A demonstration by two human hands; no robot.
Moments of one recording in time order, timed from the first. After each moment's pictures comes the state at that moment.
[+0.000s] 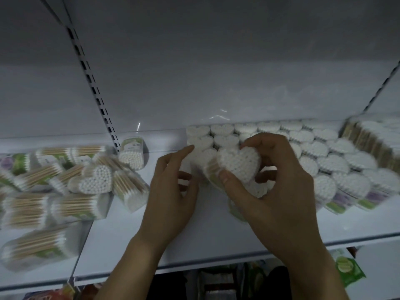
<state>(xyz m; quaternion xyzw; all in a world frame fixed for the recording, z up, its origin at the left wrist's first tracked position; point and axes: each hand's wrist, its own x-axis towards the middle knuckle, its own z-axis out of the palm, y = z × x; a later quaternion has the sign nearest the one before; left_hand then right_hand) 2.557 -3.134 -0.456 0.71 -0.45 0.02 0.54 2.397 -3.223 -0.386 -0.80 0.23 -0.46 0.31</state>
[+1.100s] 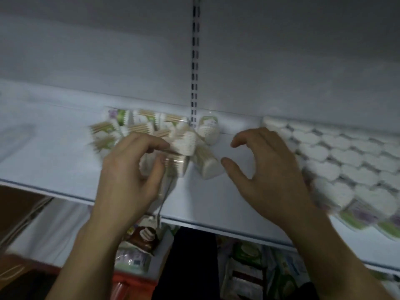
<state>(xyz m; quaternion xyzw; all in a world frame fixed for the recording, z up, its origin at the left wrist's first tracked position) 2.601 -2.955 -0.419 0.80 -0.37 0.25 0.39 2.490 -3.174 -0.405 -0.93 0.05 -0.33 0.16</state>
